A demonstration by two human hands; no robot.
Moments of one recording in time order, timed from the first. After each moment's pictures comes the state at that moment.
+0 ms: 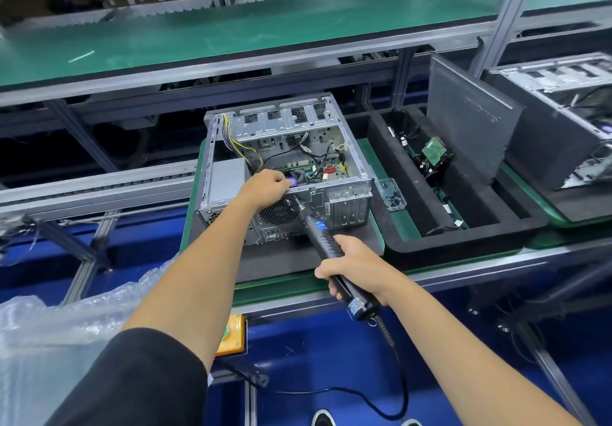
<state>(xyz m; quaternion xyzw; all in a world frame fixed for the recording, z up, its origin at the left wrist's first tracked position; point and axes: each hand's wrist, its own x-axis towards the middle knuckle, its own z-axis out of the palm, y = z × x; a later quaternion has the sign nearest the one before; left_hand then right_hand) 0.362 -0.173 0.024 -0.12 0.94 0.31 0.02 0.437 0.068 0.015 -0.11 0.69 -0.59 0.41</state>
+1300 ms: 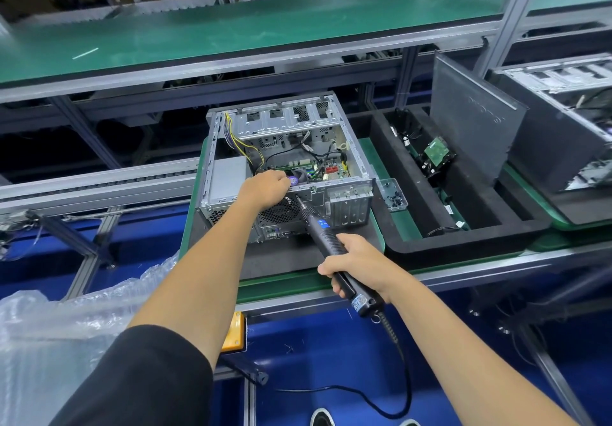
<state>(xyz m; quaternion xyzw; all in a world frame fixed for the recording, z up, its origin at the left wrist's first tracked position) 0.358 -0.169 0.020 -0.12 0.98 0.18 0.03 0.434 0.075 0.017 -0.12 0.69 -0.59 0.40</state>
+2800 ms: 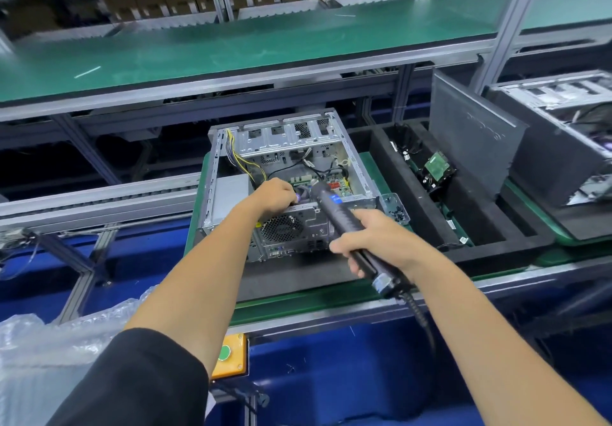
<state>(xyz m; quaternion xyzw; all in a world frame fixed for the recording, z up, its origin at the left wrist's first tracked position) 0.337 -0.174 0.038 -0.12 0.94 0.31 0.10 0.404 0.076 0.083 -0.14 0.71 -0.58 0.36</state>
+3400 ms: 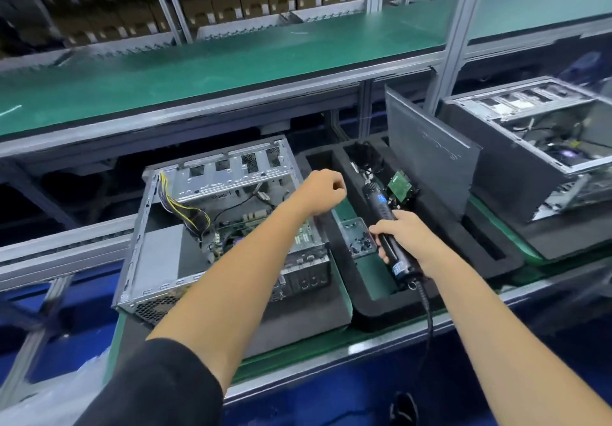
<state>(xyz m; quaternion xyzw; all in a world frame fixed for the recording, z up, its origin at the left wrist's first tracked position) 0.204 -0.024 0.061 0.08 0.95 0.29 0.03 0.247 0.176 0.021 0.00 0.73 -0.65 0.22</state>
